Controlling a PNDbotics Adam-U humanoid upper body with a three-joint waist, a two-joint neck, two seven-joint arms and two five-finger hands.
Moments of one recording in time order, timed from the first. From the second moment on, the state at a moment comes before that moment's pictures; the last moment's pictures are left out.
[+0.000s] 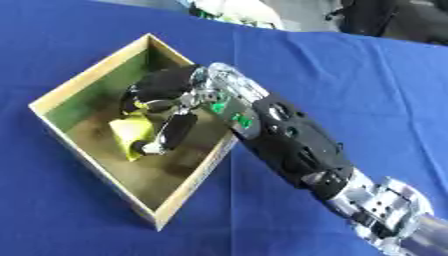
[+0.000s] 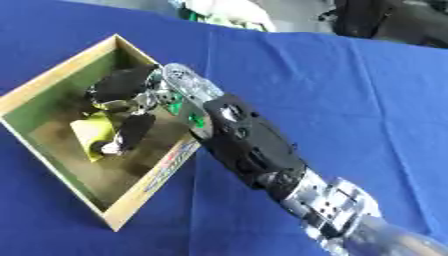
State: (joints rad) left arm -0.33 0.43 0.22 -1.98 -0.15 -0.21 0.54; right arm -0.92 -0.32 0.38 -1.34 0.91 -0.47 0.68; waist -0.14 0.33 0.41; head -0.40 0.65
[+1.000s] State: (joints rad) left arm -0.33 0.43 0.21 -1.98 -0.15 -0.20 0.53; right arm -0.91 -0.34 0.33 -1.38 1.02 -0.50 0.66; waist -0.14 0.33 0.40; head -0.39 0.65
